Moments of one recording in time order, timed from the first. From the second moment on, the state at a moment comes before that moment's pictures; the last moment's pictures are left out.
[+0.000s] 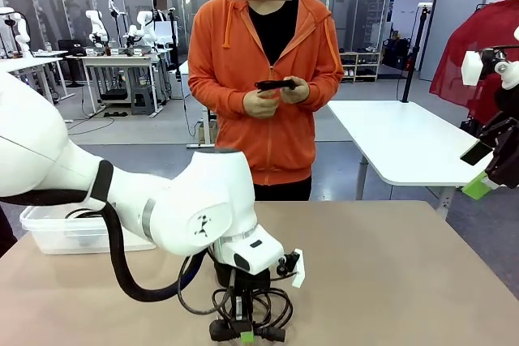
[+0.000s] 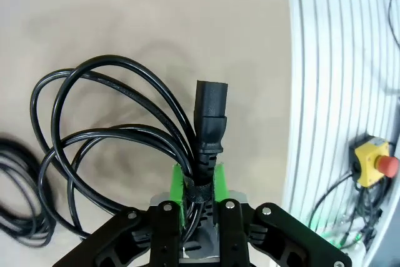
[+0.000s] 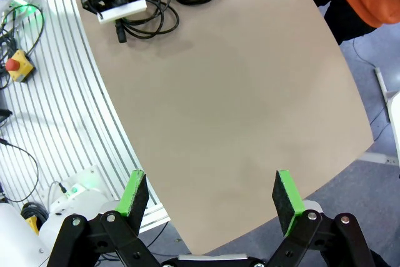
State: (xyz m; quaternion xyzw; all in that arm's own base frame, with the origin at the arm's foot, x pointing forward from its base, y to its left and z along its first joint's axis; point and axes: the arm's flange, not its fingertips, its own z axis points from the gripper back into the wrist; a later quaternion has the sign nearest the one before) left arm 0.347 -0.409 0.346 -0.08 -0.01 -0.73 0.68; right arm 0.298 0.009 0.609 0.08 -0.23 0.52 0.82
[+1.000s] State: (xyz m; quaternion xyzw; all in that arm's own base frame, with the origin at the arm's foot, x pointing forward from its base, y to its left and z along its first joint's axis) left arm 0.343 -0.297 0.543 -0.03 -0.02 -0.77 0.64; right arm 0.298 0.009 0.610 0.08 -0.23 0.52 0.82
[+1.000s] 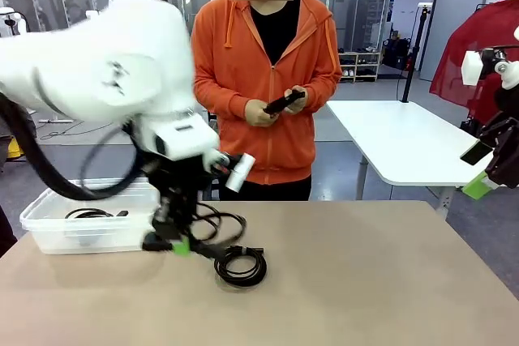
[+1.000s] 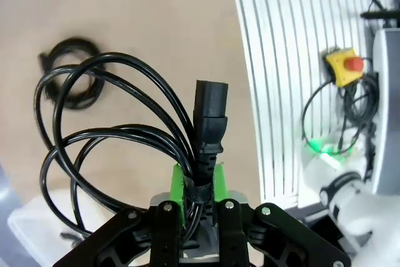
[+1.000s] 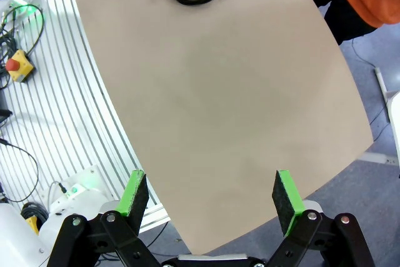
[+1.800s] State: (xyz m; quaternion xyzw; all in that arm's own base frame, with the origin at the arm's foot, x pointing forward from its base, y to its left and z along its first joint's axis) left arm 0.342 -0.245 0.571 -0.01 -0.04 -0.77 0.63; right arm 0.298 0.009 0.610 0.08 -0.23 0.52 0.82
